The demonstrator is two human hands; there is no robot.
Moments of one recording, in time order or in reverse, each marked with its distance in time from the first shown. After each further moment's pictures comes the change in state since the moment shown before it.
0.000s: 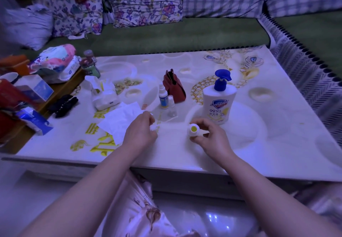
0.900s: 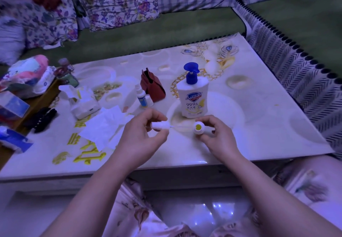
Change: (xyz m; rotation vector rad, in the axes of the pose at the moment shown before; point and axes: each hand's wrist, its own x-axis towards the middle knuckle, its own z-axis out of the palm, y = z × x) left_hand -0.057 0.096 -0.037 -0.539 -0.112 0.173; right_hand -0.025 0.035 -0.050 -0.057 0.142 0.040
